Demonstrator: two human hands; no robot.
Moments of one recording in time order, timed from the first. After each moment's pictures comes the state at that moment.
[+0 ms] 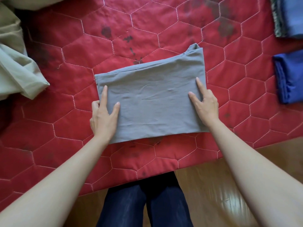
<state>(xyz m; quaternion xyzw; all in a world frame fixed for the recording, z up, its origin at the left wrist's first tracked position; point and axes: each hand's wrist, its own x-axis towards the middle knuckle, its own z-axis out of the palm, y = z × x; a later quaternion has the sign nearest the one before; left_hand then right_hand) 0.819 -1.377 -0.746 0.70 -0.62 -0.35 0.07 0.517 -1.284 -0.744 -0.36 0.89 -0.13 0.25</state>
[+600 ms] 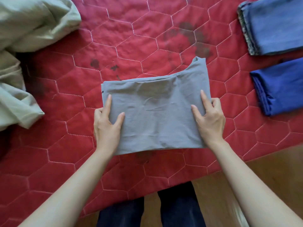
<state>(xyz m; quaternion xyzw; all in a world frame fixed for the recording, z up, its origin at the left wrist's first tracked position) 0.753 -1.389 -0.694 0.64 -0.64 -0.38 0.19 0.490 -1.278 -0.690 -0.40 0.89 -0.18 0.09</state>
